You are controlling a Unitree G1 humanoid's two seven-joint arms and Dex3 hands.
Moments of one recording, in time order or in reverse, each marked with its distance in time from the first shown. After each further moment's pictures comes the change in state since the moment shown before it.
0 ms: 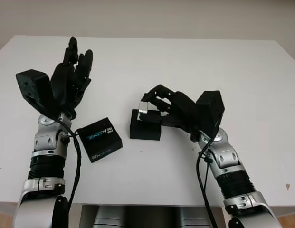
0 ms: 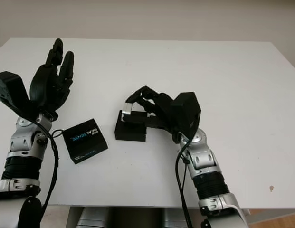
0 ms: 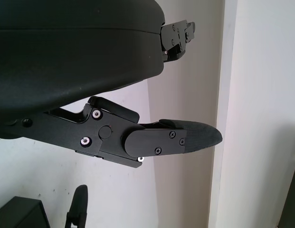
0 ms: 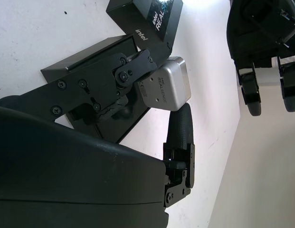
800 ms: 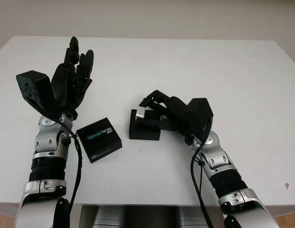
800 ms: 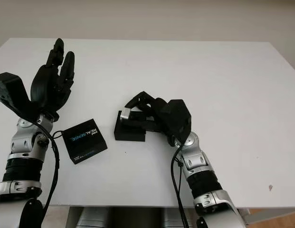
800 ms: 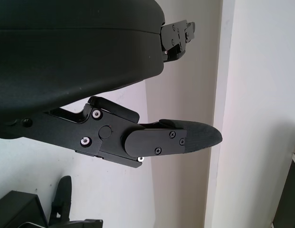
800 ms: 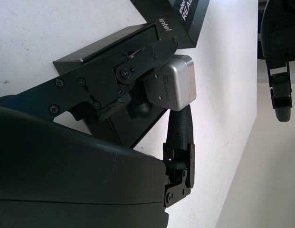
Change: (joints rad) left arm 0.008 -0.014 0.002 -0.026 -0.003 0.007 0.005; right arm -0.026 0.016 0.030 0.160 -0.089 -0.148 -0.023
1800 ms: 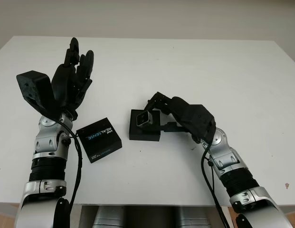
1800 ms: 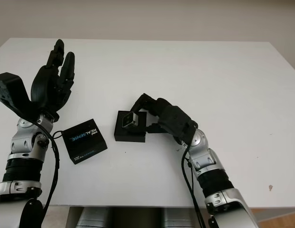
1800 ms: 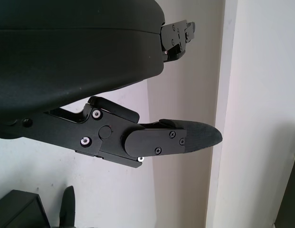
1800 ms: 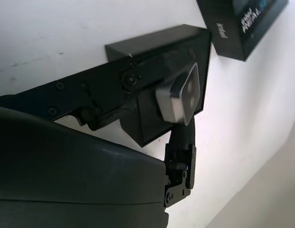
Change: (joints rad) left arm 0.001 0.000 0.000 -0.003 0.000 0.011 0.002; right arm -0.001 -0.142 0.083 -0.044 -0.192 -0.105 0.023
